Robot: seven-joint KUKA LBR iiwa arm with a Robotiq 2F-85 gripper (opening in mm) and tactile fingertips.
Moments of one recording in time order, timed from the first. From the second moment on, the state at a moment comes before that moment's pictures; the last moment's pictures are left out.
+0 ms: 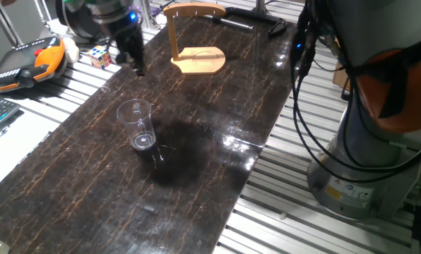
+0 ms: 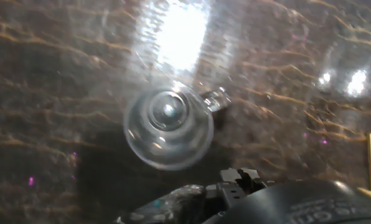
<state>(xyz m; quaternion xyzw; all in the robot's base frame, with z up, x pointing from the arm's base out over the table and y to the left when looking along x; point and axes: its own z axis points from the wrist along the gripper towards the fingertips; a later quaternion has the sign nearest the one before) 0.561 0.084 0.232 0.15 -0.99 0.06 0.05</state>
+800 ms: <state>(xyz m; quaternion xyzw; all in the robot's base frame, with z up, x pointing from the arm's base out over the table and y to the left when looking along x) 0.603 0.121 0.187 0.21 -0.97 0.07 0.05</state>
